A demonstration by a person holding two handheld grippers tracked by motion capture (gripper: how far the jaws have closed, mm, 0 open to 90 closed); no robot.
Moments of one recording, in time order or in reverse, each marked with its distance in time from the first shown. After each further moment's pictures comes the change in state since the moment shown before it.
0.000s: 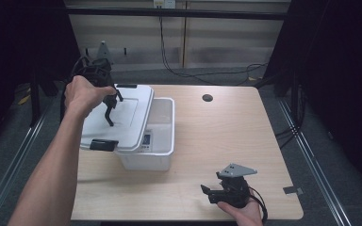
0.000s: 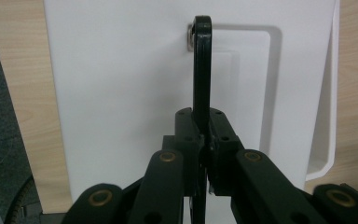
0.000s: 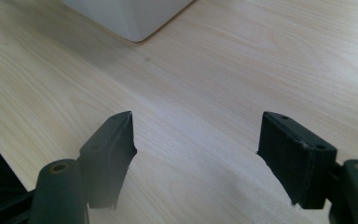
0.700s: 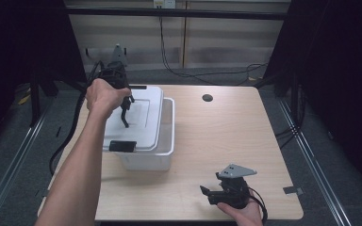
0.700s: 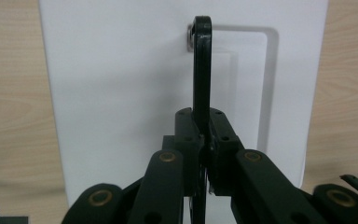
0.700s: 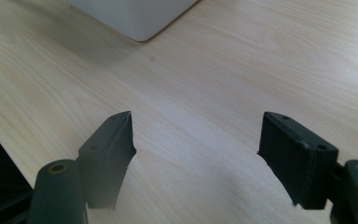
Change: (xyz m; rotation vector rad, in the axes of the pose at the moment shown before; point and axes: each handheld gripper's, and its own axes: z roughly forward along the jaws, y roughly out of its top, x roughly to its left) left arm -0.035 0.006 0.017 -0.011 -0.005 -0.066; right arm 0.002 0.000 -0.001 0.004 0.009 -0.003
